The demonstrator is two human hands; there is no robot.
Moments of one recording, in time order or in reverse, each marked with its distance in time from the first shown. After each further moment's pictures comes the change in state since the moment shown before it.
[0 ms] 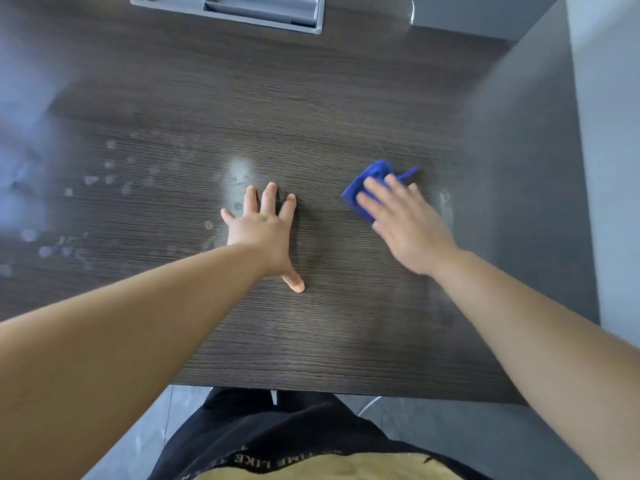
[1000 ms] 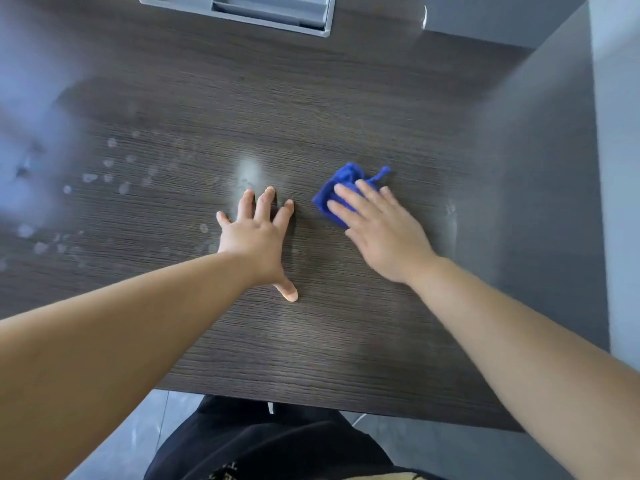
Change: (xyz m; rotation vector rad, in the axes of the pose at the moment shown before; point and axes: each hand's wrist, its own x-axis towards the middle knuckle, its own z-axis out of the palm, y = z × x) left_hand 0.001 0.001 0.003 -0.028 0.004 -0.025; right_hand 0.024 -0.018 0.003 0.045 0.001 -0.095
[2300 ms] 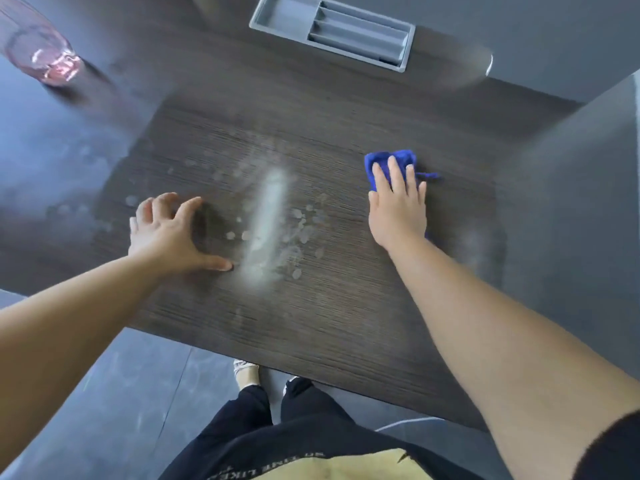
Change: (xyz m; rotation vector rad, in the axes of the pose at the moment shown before) left_hand -0.067 -0.180 0.050 -0.447 0.255 -0.400; right_hand 0.081 -0.064 -0.007 0.093 -0.026 0.525
